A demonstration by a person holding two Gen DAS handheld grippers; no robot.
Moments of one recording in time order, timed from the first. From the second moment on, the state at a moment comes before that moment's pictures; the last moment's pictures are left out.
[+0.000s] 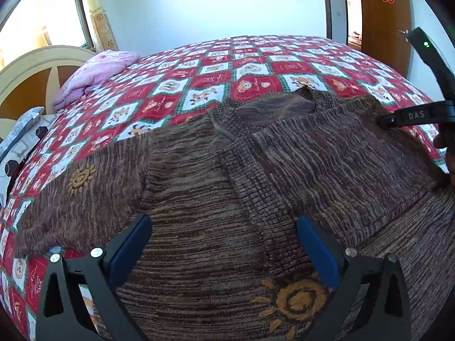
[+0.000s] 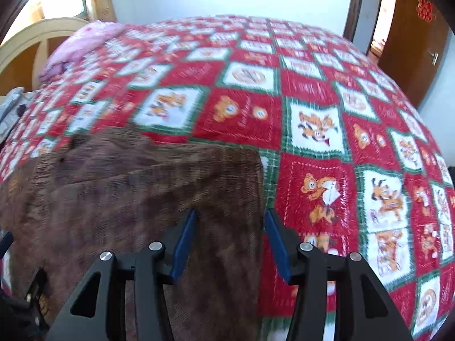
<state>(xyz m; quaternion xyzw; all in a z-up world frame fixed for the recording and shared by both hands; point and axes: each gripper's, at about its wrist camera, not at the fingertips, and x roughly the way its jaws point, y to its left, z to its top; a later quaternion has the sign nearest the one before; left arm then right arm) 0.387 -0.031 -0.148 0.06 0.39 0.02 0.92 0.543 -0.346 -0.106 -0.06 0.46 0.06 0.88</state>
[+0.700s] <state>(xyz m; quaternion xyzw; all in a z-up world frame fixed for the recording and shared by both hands) 0.306 0.214 -0.142 0.01 0.38 0.24 0.90 0.424 -0.214 -0.118 -0.12 0.43 0.27 0.85</state>
